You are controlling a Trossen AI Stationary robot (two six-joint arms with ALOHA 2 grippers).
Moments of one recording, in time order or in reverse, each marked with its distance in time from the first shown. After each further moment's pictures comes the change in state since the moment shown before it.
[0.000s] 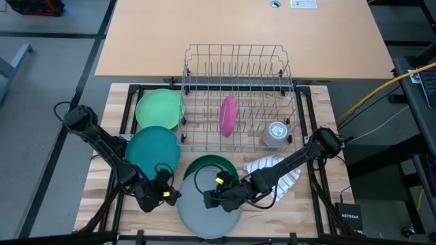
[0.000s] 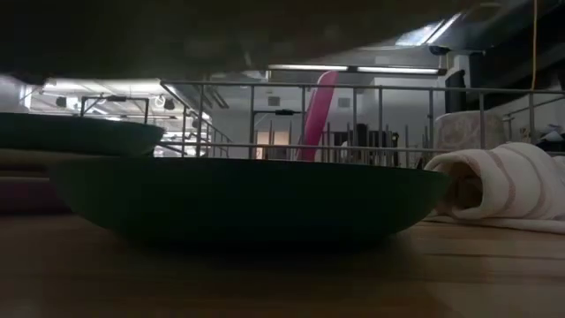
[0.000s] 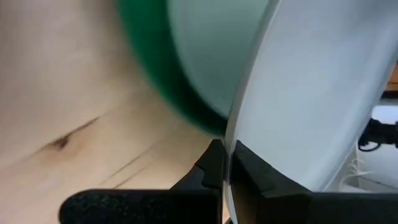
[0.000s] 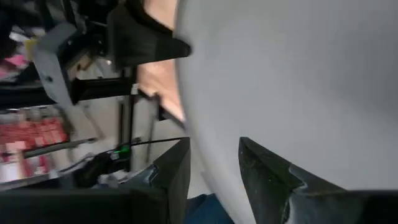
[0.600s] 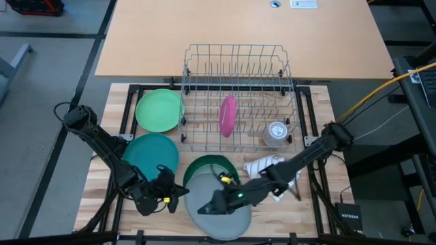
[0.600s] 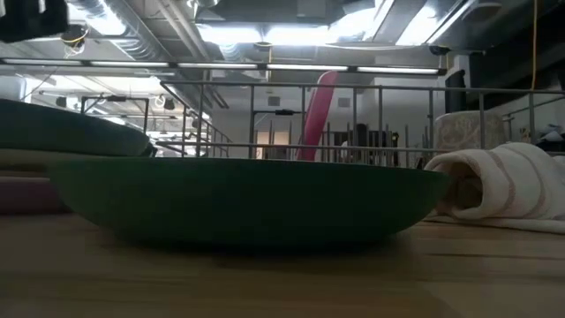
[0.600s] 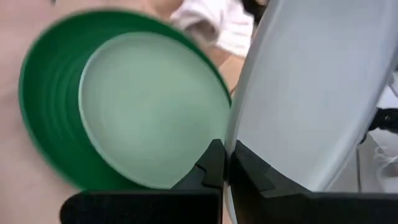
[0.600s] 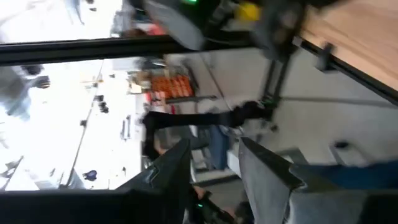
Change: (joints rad) left arm 0.000 0.001 0.135 0.000 -0.254 0.462; right arm 0.047 -0.159 0.000 0.415 -0.037 -0.075
